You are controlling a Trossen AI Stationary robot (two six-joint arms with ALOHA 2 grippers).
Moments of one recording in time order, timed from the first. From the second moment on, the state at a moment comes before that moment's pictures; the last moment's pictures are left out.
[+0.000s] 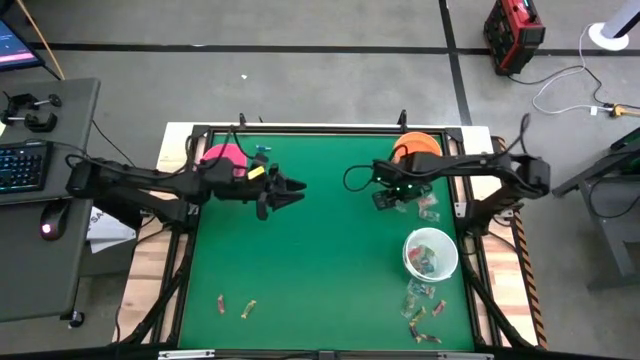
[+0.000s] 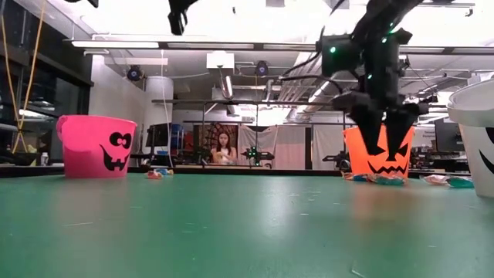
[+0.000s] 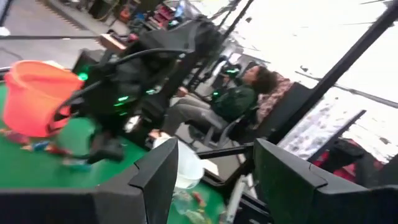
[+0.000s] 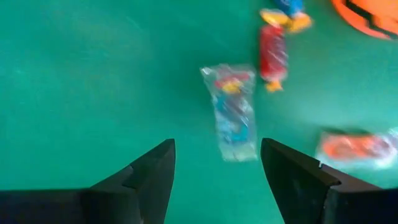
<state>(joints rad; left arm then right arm) -0.01 1.11 0.73 0.43 0.02 -0.63 -0.28 1.51 0.94 -0.95 0.01 0.89</state>
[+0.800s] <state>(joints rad) 0.00 1.10 0.73 0.42 0.01 -0.59 -0.15 1.63 1.05 -1.01 0.03 0.74</state>
